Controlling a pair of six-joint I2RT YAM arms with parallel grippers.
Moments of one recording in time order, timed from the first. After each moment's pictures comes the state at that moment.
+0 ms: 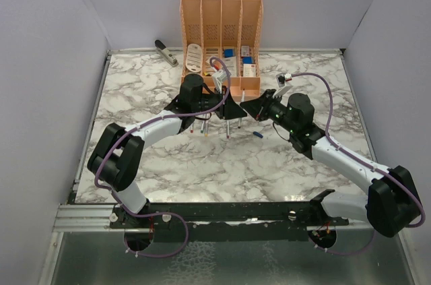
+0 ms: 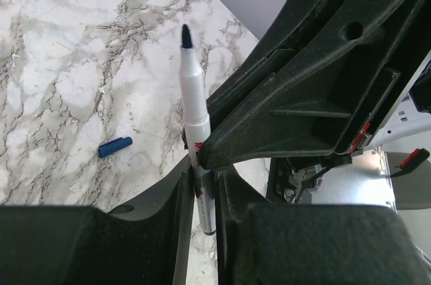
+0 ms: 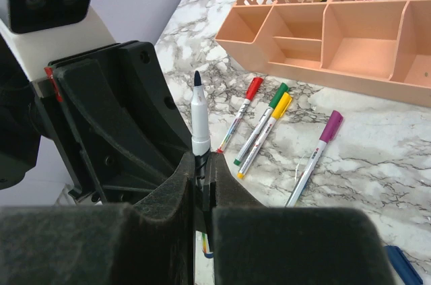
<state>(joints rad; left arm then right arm) -0.56 1.66 1.02 0.42 0.83 -0.55 0.53 1.21 0.70 0.40 -0.22 0.61</state>
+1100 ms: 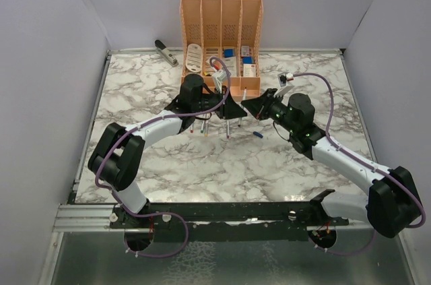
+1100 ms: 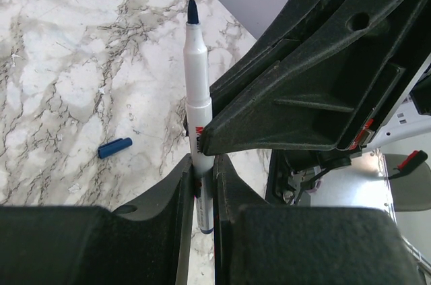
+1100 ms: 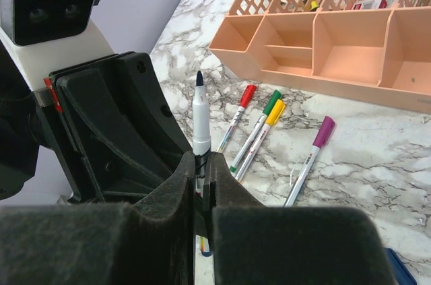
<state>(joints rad) -0.56 1.66 1.02 0.43 0.83 -0.57 0.53 1.21 0.70 0.41 -0.18 0.60</state>
